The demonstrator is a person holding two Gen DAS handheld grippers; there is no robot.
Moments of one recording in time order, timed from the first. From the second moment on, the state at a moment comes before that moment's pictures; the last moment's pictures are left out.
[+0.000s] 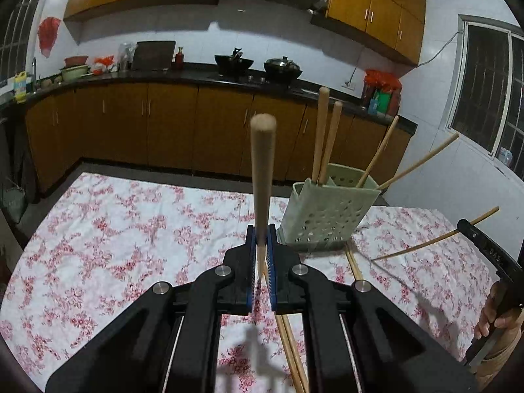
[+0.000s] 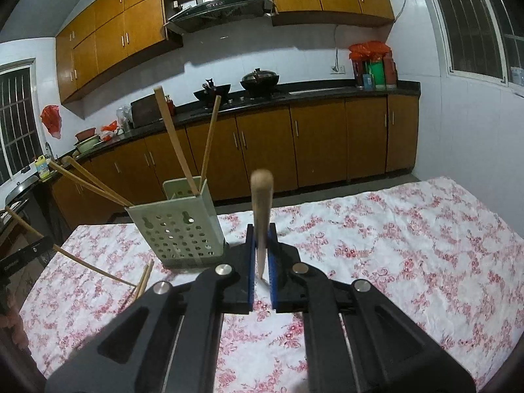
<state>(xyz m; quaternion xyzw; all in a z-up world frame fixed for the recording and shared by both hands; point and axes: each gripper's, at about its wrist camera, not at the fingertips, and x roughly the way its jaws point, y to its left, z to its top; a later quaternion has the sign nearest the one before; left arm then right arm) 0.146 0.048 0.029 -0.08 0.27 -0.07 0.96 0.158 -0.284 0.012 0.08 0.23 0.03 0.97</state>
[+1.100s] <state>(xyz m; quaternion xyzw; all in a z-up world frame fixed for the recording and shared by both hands) 0.192 -0.020 0.114 -0.04 0.17 -0.14 0.98 0.214 -0.212 0.127 0.06 0.08 0.09 0.99</state>
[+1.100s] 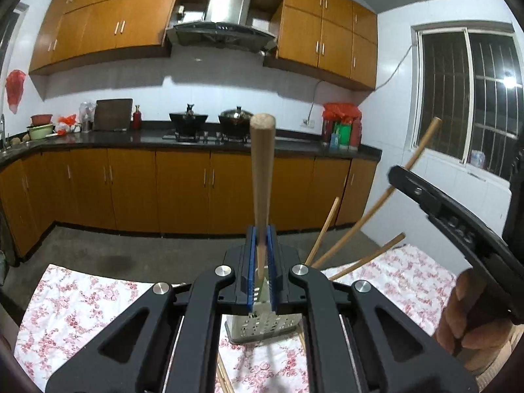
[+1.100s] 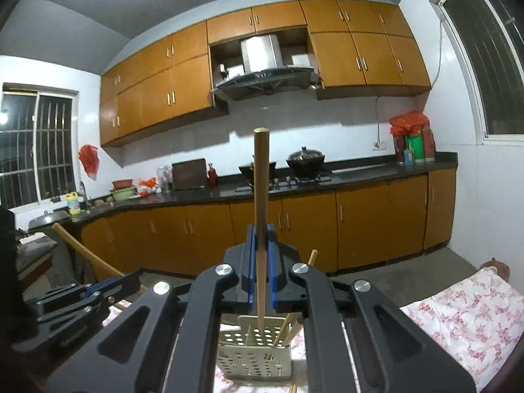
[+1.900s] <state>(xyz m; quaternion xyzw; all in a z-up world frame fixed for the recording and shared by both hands) 0.214 -0.025 0.092 -0.03 0.22 -0.13 0.97 0.215 -0.215 0.120 0.07 0.09 0.09 0.99</state>
